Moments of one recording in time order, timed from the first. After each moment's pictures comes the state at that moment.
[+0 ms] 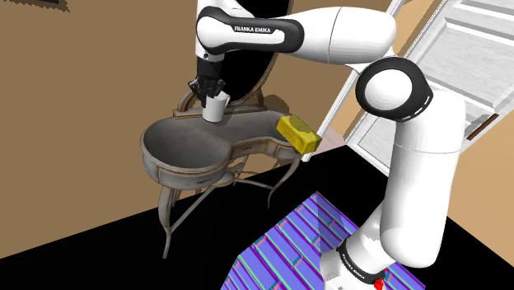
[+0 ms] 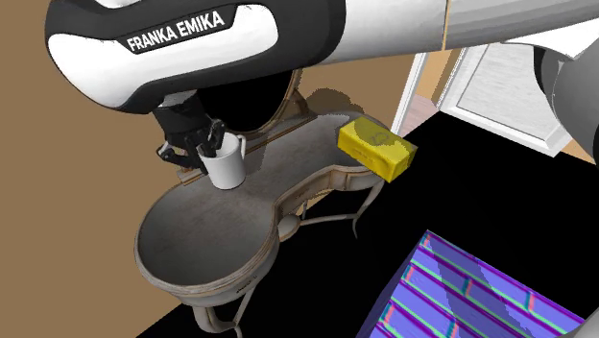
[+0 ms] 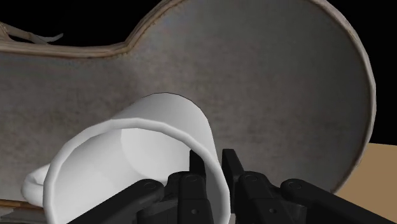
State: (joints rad) arm 0.11 0.49 0.15 -1.36 -0.13 1.80 0.35
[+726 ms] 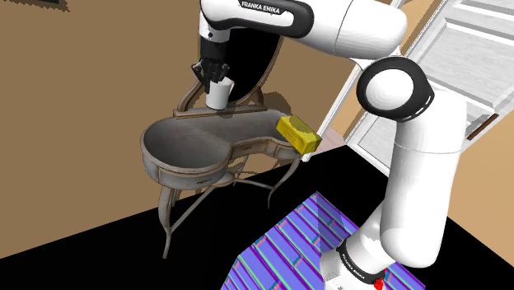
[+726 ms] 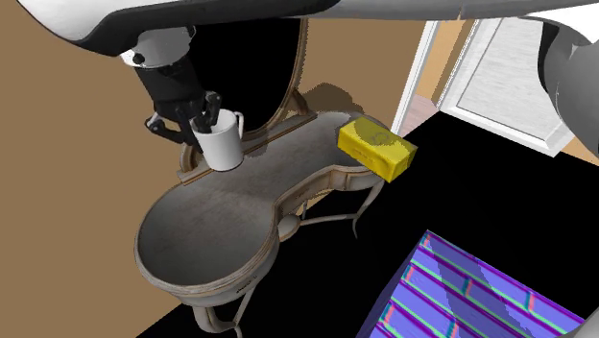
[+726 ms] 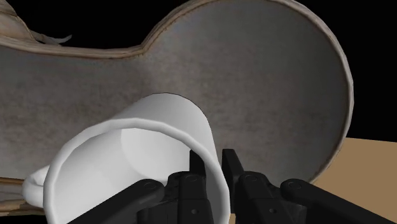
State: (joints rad) arm 0.11 0.48 0.15 -1.22 -0.13 1.66 0.33
